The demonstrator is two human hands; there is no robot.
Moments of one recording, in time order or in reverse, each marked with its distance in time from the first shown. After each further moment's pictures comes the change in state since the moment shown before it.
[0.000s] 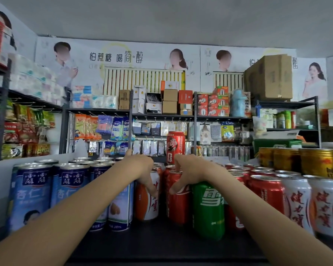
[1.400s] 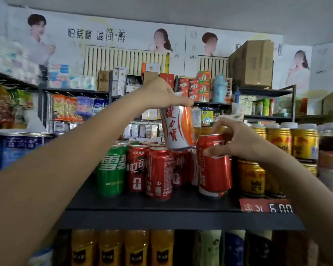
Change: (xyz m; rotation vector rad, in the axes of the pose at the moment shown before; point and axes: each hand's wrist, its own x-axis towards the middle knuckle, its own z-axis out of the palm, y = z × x) left_hand -0.043 0.202 -0.161 -0.974 0.502 0.216; right_hand -0.205 0.219 -0.070 0.492 0.373 0.042
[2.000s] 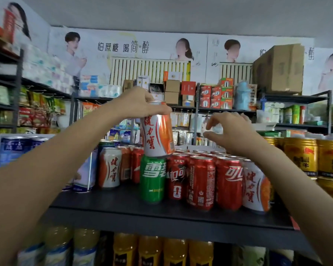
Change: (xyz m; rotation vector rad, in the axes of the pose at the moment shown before) left_hand -0.040 -0.085 -0.080 0.138 0.121 -0.111; right_hand 0.055 -0.068 0.061 -0.542 0.187 -0.170
